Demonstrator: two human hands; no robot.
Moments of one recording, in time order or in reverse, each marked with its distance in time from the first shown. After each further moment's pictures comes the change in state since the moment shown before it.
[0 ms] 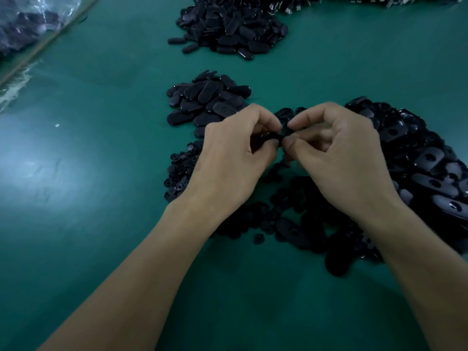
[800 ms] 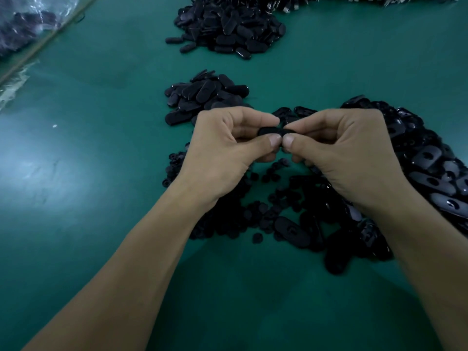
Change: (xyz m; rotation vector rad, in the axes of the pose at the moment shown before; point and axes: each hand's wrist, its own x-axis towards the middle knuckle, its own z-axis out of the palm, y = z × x) left_hand 0.005 0.002 -0.009 -0.585 -0.112 -0.225; right_hand 0.004 0.002 -0.011 0.181 -0.072 -0.030
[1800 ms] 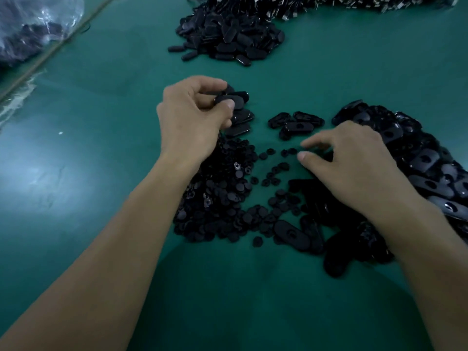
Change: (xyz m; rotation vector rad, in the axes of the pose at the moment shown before) left_hand 0.040 -0.004 -0.033 0.291 0.403 0.054; right_hand 0.003 0.008 -0.013 -0.857 -0.094 0.129
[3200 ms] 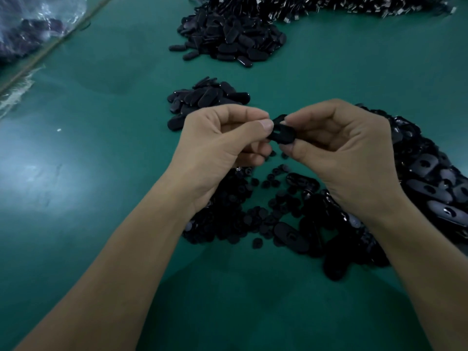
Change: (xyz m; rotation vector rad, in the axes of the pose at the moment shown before) left_hand -0.043 0.020 0.002 -0.462 -0.373 -0.233; right_hand -0.003 -0.019 0.011 1.007 0.203 -0.314
